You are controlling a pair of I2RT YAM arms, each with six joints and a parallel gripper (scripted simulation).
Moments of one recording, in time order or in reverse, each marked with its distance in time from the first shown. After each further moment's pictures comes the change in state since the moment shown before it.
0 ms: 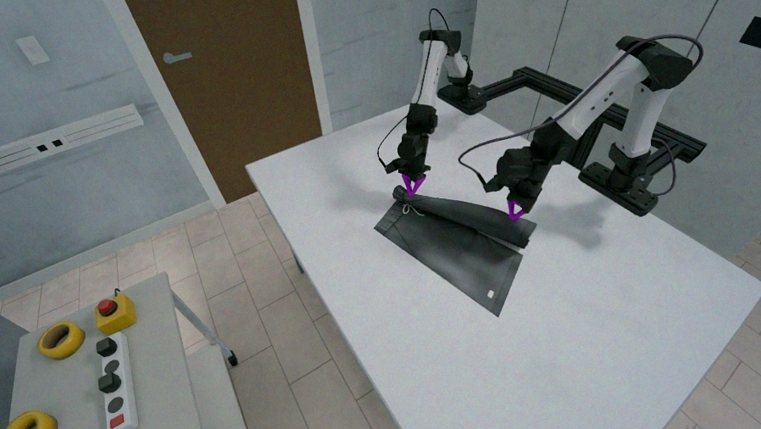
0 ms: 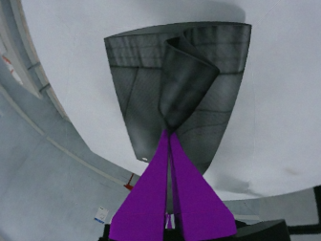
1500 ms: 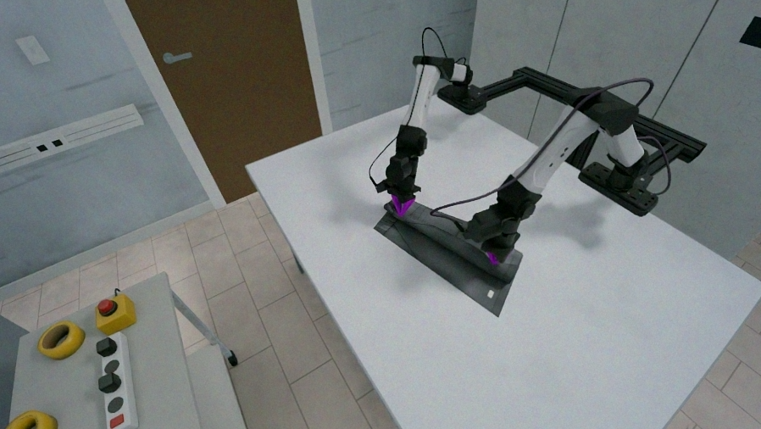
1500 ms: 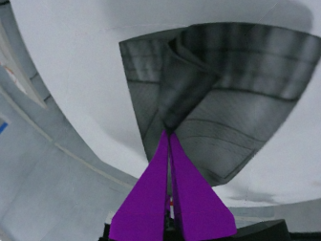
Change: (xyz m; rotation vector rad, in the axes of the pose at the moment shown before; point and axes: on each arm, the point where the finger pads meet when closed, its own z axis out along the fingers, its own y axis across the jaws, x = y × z) left arm 0.015 0.089 0.099 0.105 0.083 0.058; right arm -0.001 0.048 0.058 -0.019 -0.005 0.063
